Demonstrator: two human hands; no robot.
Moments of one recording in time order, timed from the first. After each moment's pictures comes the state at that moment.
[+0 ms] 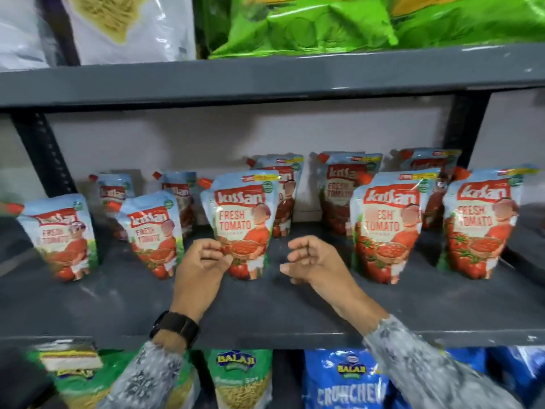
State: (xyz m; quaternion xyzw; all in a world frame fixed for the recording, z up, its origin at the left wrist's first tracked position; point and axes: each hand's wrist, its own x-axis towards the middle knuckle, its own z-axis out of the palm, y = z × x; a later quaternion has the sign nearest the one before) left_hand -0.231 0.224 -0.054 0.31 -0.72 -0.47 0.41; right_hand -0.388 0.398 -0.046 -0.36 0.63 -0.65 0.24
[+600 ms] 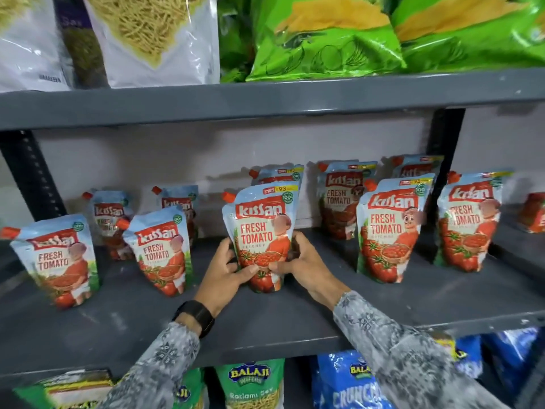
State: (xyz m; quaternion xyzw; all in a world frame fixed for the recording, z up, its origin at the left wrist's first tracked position) left_hand -0.248 0.193 -0.052 0.15 -0.72 -0.61 0.29; right_hand -0.380 0.327 -0.049 -0.31 0.61 -0.69 0.24
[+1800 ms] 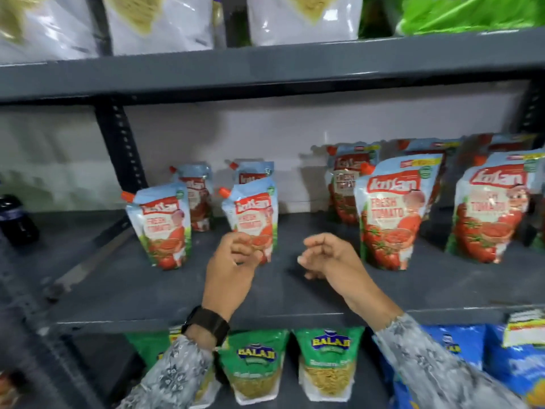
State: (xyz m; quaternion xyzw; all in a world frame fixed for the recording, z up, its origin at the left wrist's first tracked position) left_hand -0.103 0.114 -0.059 0.26 -0.75 -0.47 0.39; right_hand -0.252 0.263 -0.065 -0.31 0.63 -0.68 0.22
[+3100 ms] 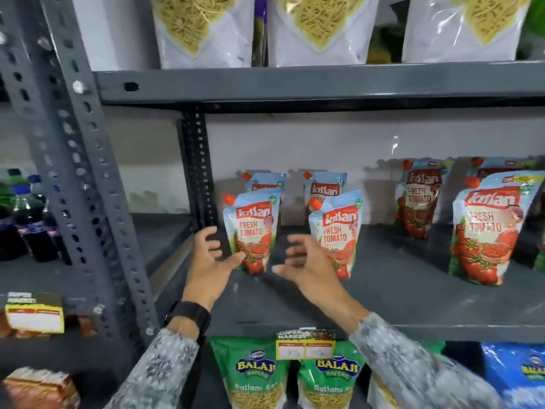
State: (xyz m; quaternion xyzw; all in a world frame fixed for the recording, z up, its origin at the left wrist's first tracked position) left_hand 0.038 -0.059 -0.047 0.31 -0.69 -0.51 0.41; right_hand -0.104 0.086 -0.058 -0.40 0.66 -0.62 0.14
